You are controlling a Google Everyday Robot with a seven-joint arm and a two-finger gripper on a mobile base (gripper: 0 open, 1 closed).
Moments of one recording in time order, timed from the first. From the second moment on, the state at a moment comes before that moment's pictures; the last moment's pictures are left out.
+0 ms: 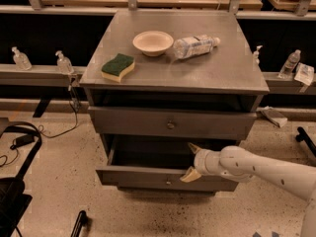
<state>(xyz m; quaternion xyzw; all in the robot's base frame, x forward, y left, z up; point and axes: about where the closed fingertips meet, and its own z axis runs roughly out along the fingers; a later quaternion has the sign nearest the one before) 0.624 -0.143 0.438 -0.60 0.70 0.03 0.39</state>
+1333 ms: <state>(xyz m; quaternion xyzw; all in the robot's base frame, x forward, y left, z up) 0.564 -0.107 0.473 -0.58 0.65 0.16 0.47</state>
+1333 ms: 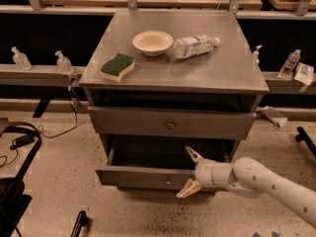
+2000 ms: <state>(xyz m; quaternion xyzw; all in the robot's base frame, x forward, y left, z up) 0.477 -0.083 0.517 -0.56 0.59 0.29 0.50</state>
